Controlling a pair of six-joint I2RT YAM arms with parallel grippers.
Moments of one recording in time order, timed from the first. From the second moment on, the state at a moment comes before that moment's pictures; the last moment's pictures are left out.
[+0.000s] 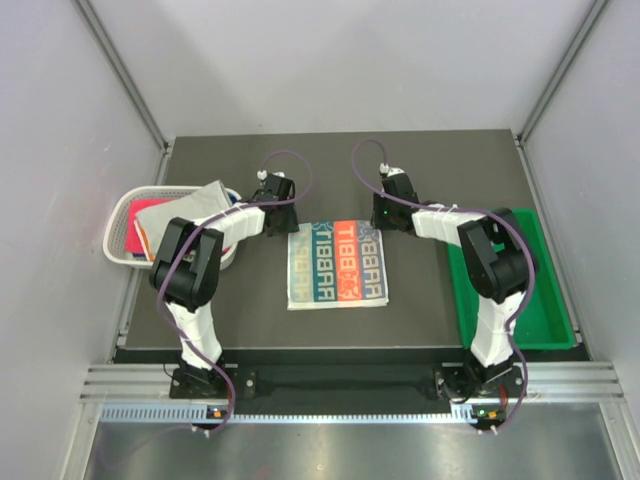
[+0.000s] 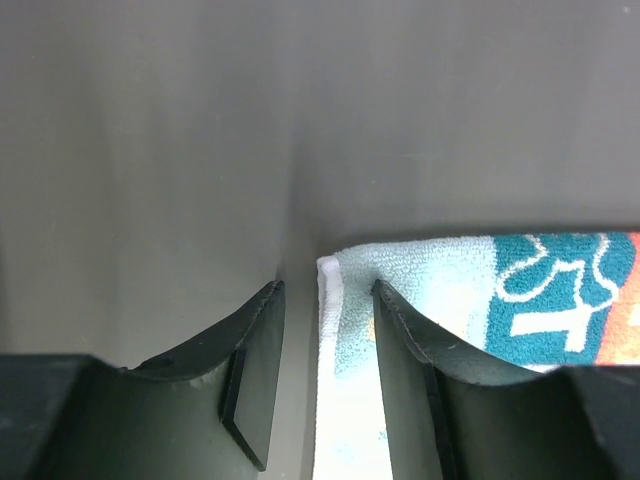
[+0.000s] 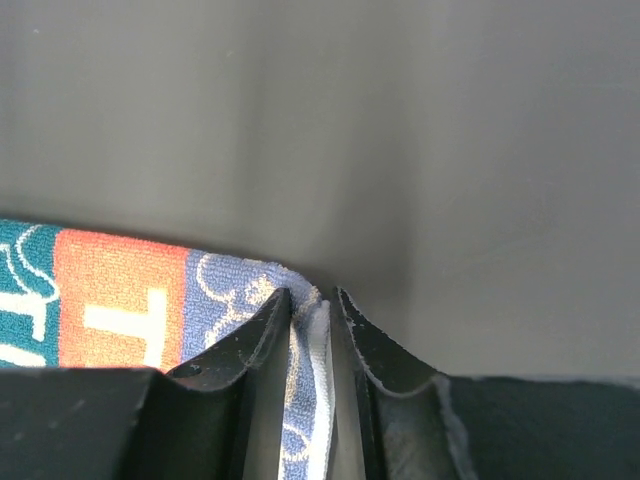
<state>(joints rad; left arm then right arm) -0.37 1.89 1.20 -0.26 -0.13 -0.49 0.44 1.94 1.17 -0.02 0.02 0.36</state>
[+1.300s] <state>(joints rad) -0.37 1.93 1.19 -0.10 -0.09 -0.50 0.44 1.94 1.19 -0.07 0.02 0.33</state>
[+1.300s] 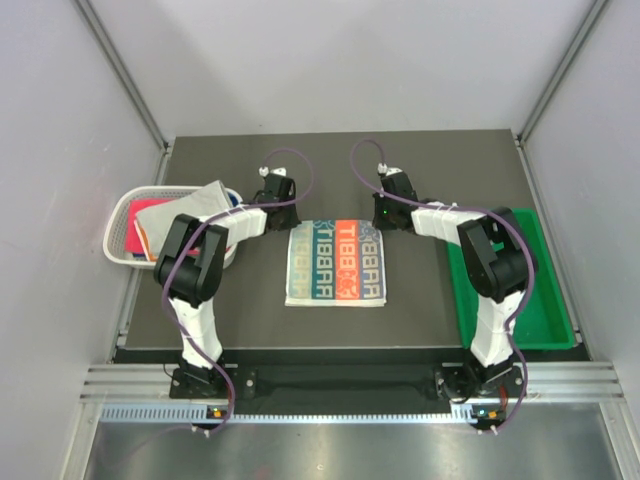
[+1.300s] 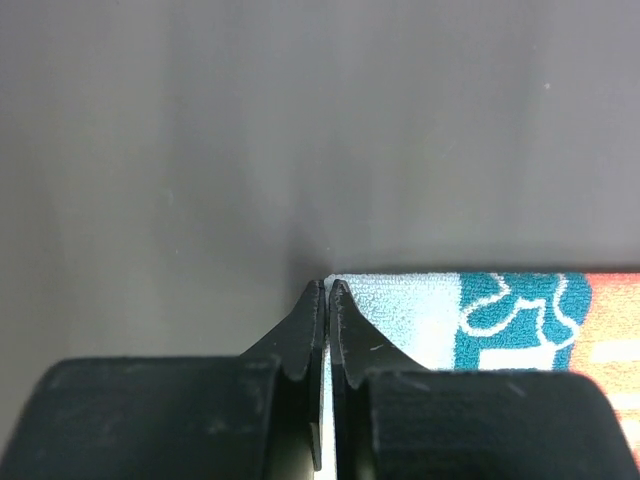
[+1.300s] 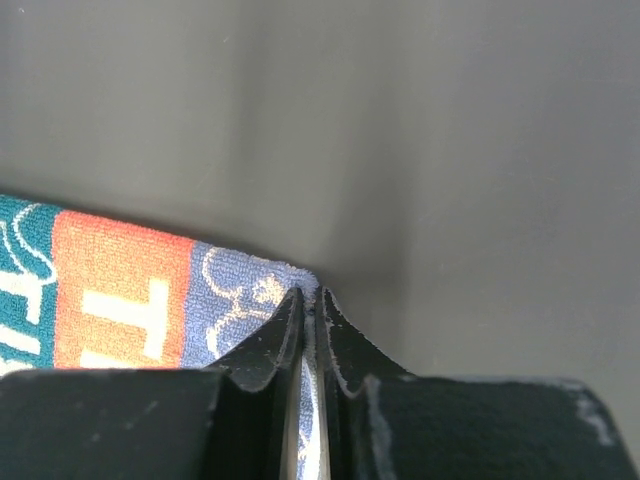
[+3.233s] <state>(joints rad) -0.35 1.53 0.59 0.41 0.07 -0.58 0.51 1.45 0.57 0.35 -0.03 0.41</state>
